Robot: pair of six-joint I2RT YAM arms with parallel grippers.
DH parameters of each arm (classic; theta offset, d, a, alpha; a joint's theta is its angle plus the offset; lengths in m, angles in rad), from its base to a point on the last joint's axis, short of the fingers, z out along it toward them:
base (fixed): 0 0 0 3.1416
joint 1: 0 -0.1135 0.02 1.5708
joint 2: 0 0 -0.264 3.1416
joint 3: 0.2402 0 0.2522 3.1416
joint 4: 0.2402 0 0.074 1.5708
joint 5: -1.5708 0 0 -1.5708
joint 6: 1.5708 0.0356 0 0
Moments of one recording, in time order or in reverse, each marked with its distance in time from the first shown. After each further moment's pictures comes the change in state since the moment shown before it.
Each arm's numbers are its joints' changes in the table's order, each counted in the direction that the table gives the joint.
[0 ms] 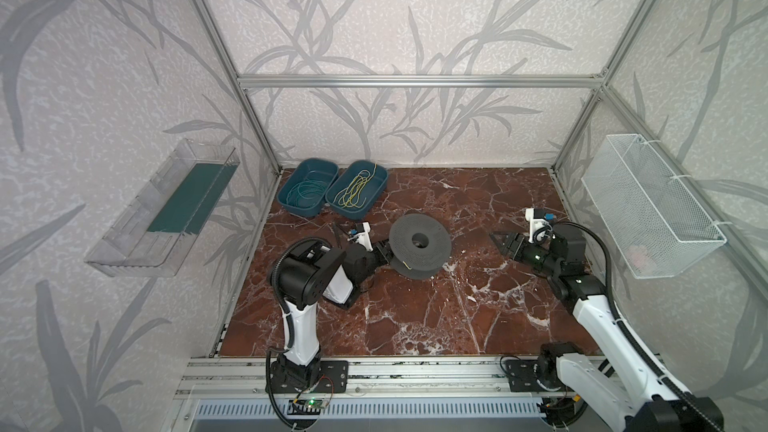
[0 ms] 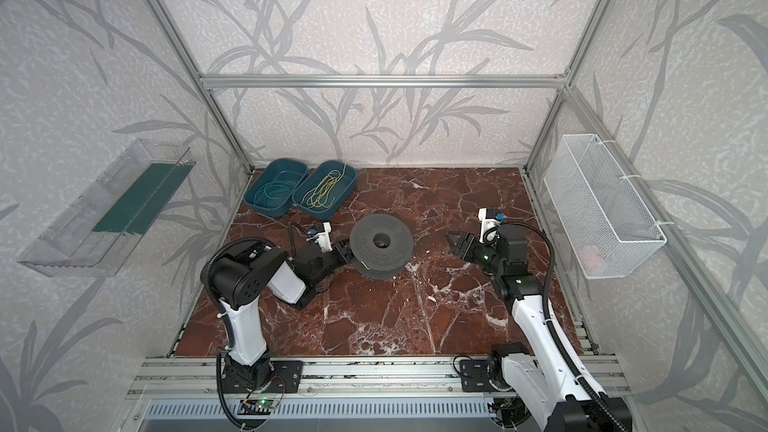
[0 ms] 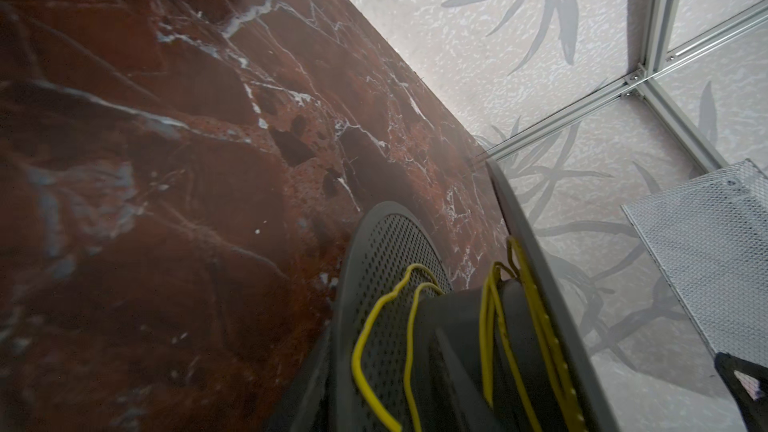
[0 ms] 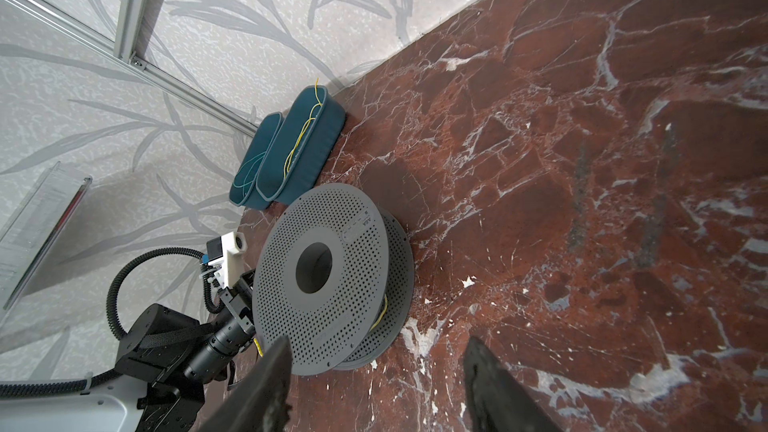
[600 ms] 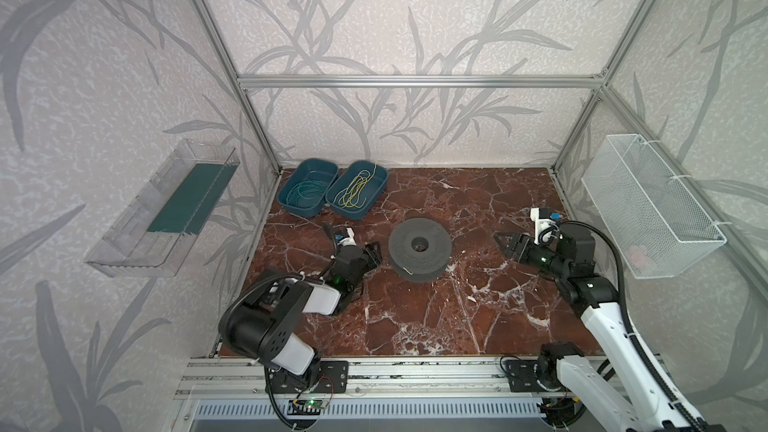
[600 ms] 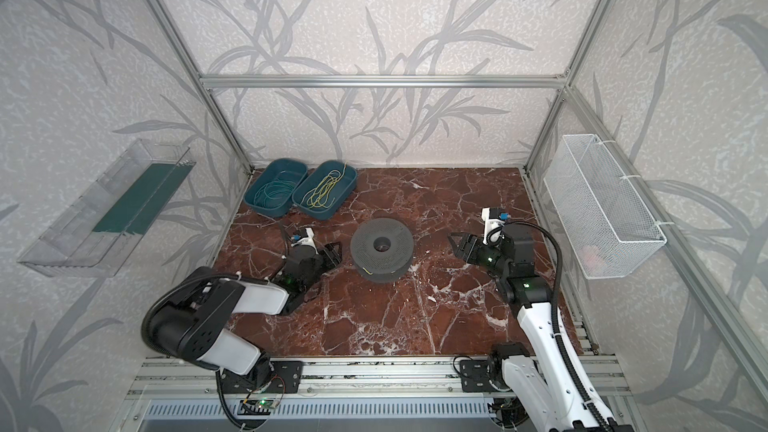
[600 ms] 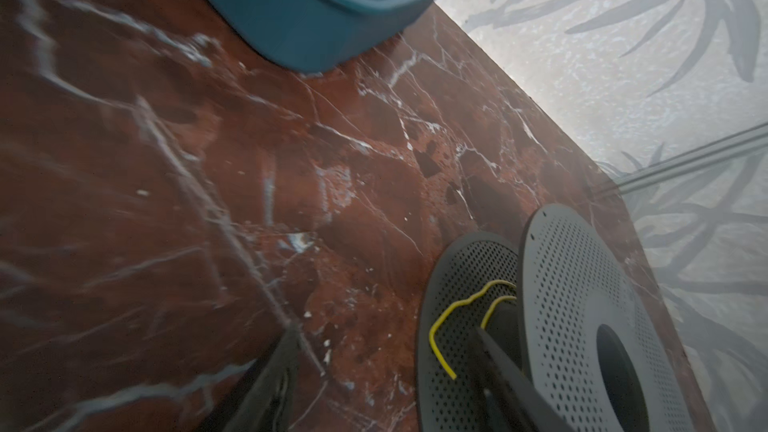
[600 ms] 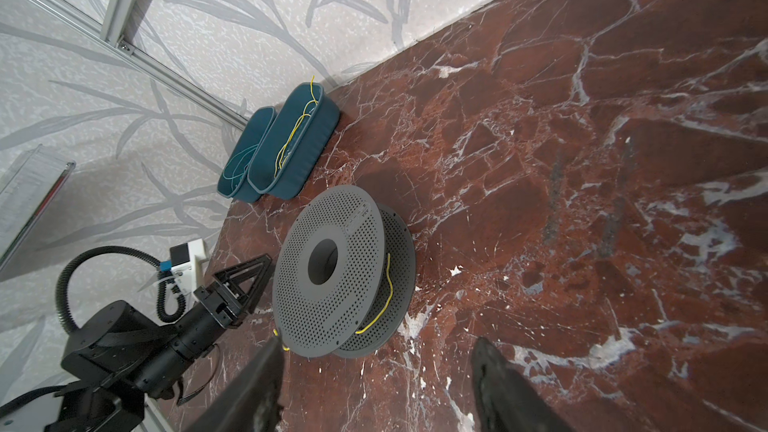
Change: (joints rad) left arm 0.003 -0.496 -0.058 0.663 0.321 0.076; right arm -0.001 -0.082 0.098 0.208 -0.037 -0.081
